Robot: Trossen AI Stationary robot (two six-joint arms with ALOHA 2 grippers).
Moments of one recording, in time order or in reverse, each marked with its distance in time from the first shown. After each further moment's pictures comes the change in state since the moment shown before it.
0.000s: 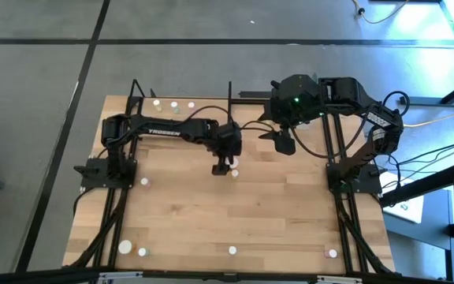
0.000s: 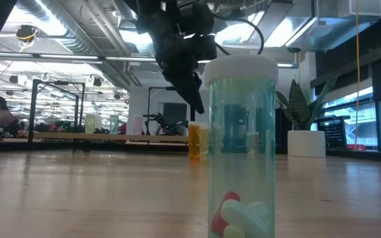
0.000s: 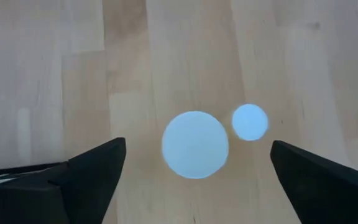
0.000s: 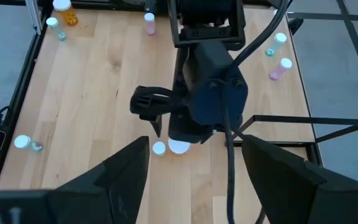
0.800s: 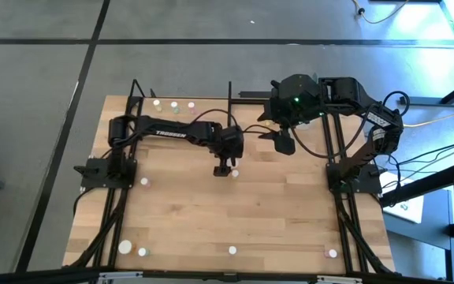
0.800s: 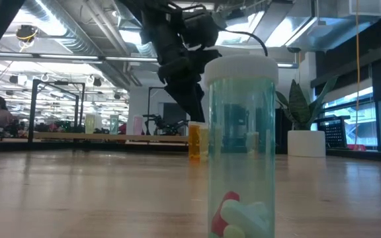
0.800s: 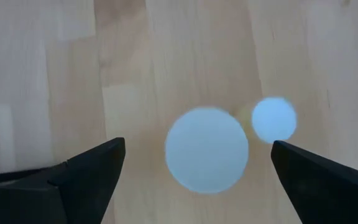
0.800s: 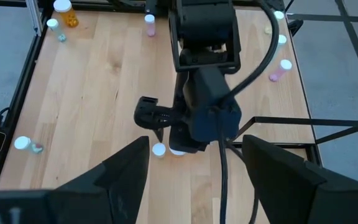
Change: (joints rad) left arm 0.004 0.068 0.000 0.024 -0.015 0.025; right arm 0.000 0.000 0.000 0.006 0.000 0.000
